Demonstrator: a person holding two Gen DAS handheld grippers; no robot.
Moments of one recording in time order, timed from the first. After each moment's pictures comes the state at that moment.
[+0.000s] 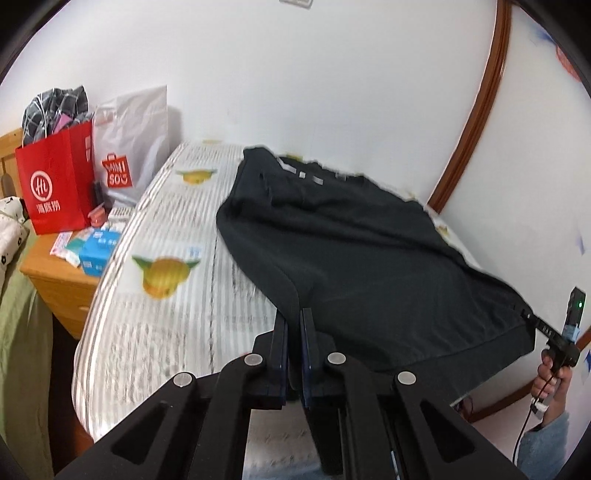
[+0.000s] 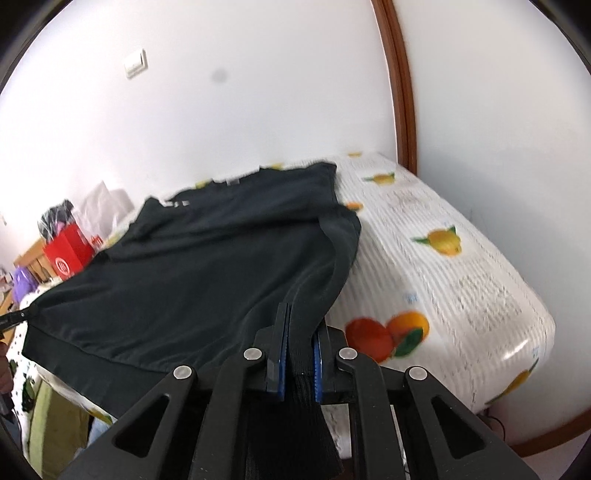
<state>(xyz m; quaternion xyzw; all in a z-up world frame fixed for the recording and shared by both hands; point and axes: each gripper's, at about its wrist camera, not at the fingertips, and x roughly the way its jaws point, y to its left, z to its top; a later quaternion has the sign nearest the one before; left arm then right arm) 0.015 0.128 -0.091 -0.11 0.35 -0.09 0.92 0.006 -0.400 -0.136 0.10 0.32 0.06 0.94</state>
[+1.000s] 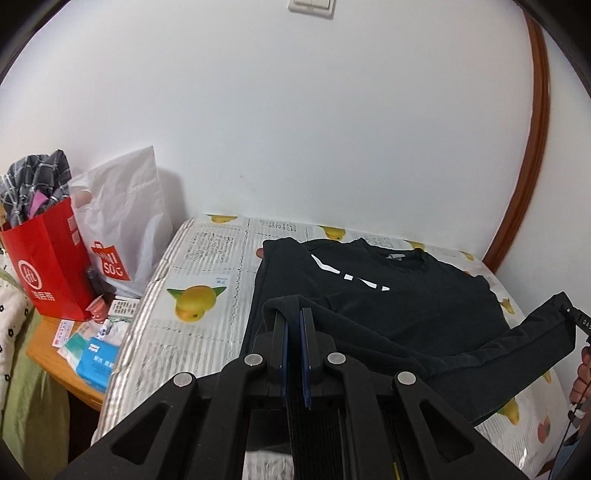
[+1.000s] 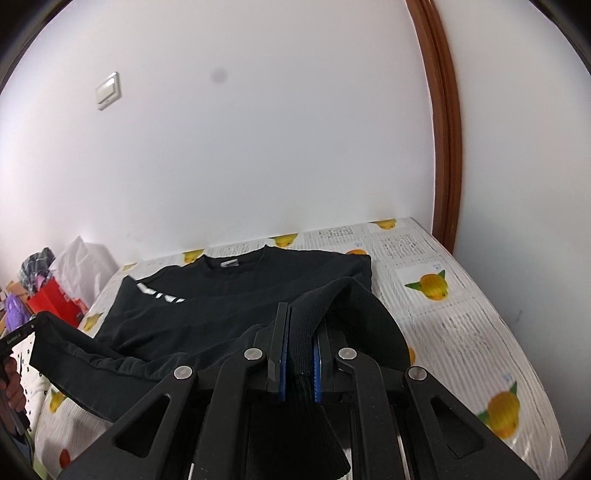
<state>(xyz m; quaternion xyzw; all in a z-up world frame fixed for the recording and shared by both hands) 0.228 0.119 -0.058 -0.08 0.31 -0.01 0.95 0.230 -0.375 -0.073 0.10 0.29 0.05 0.95</state>
